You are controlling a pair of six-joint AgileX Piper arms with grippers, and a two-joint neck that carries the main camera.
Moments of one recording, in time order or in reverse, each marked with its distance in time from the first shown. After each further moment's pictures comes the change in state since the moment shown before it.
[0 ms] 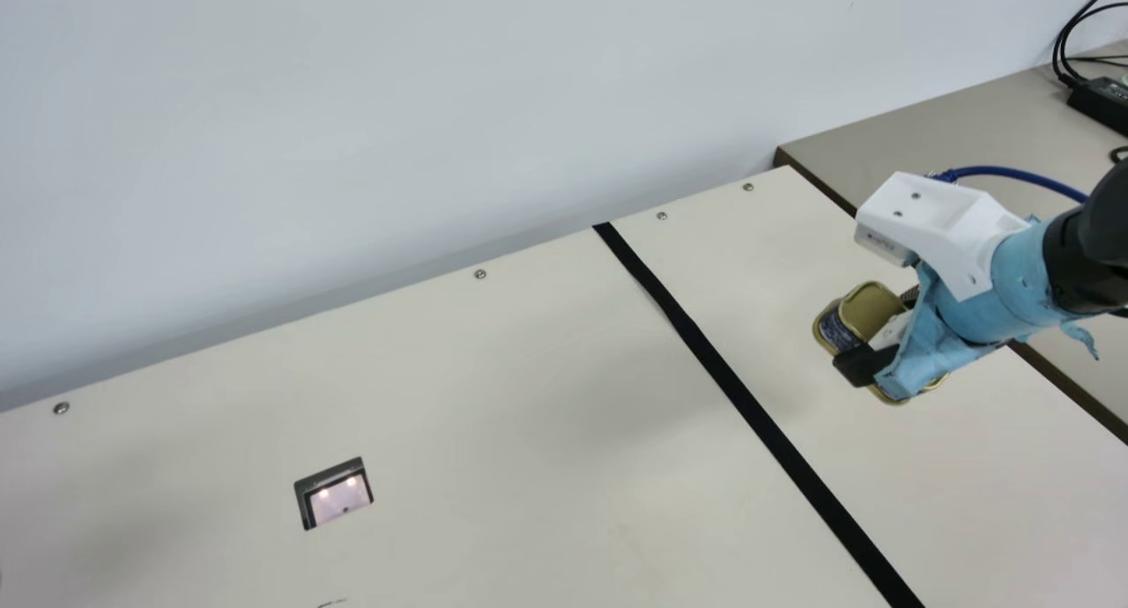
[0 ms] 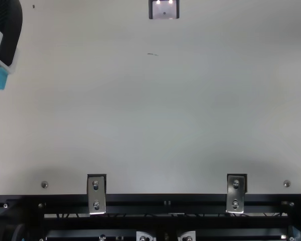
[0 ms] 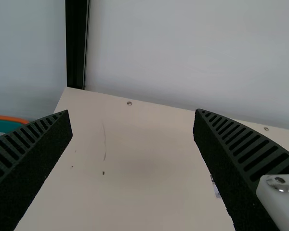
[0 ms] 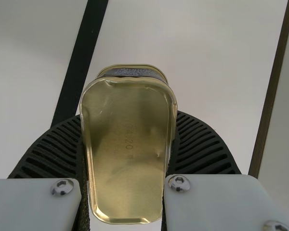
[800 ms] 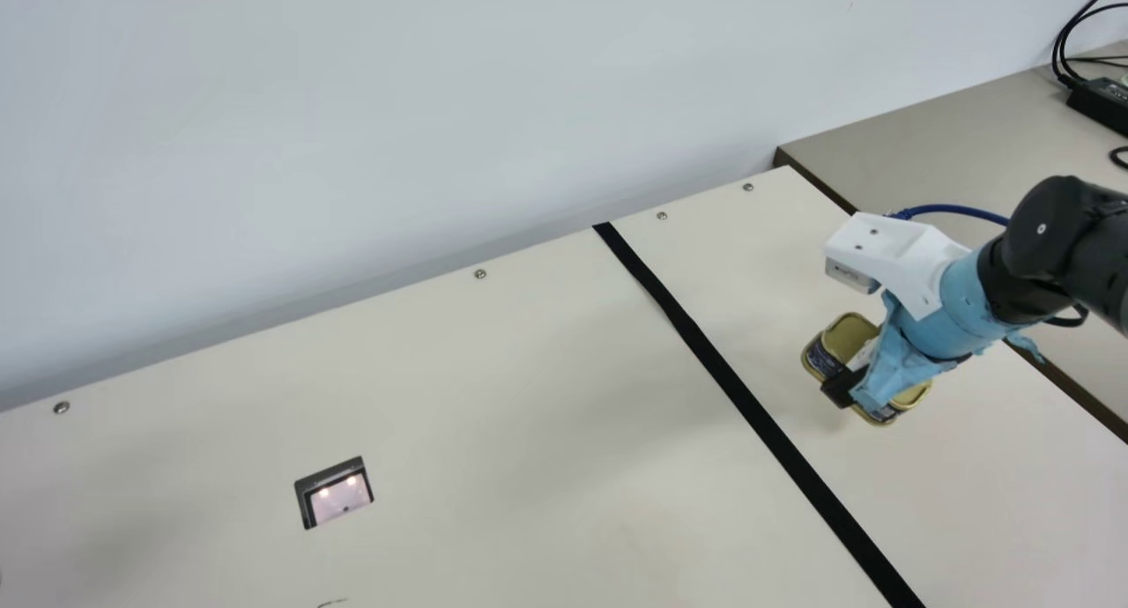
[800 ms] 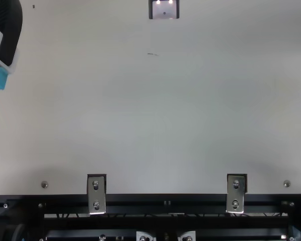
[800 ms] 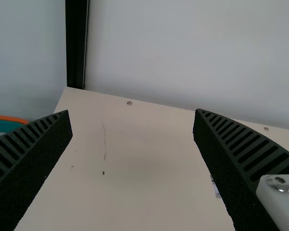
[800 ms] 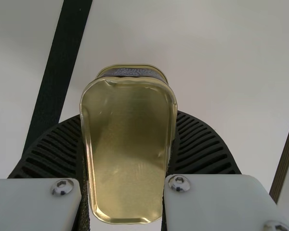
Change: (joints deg) left arm 0.0 0.0 0.0 0.0 0.0 0.0; right arm 3.1 9.3 0.7 -3.3 -6.9 3.3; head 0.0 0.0
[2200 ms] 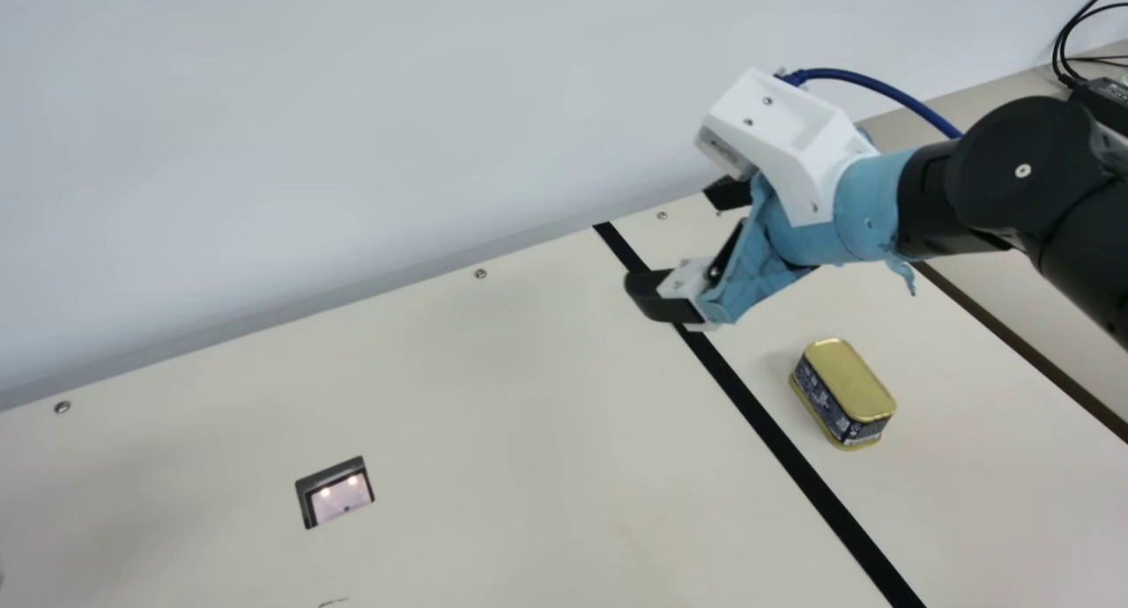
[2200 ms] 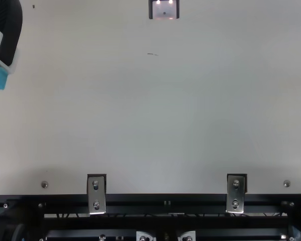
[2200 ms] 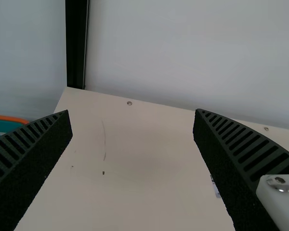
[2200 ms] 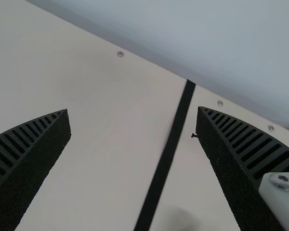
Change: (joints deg) left arm 0.0 0.0 0.0 0.0 0.0 0.0; right arm 21.6 -12.2 -4.7 21.4 -4.6 0.8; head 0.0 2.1
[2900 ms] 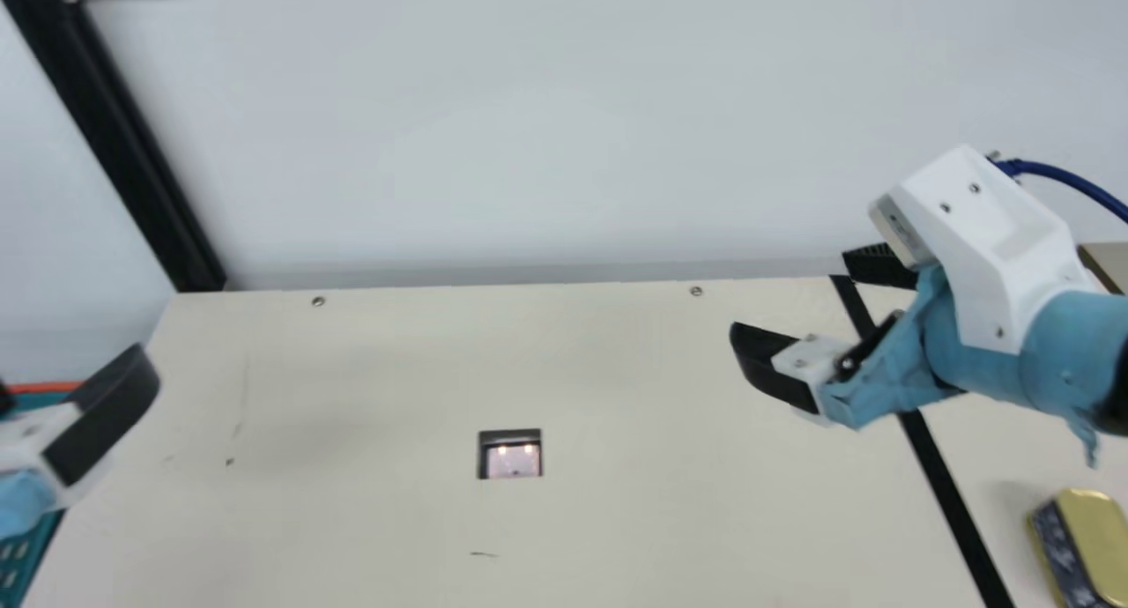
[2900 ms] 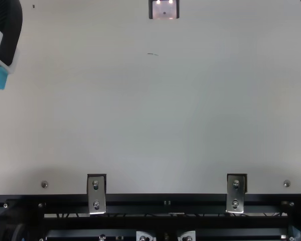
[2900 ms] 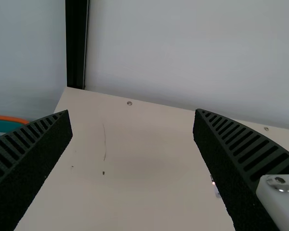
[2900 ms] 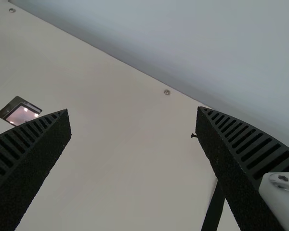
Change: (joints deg) left arm 0.0 0.0 0.0 0.0 0.0 0.0; right arm 11.0 0.9 2.2 5.3 -6.3 1.4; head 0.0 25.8
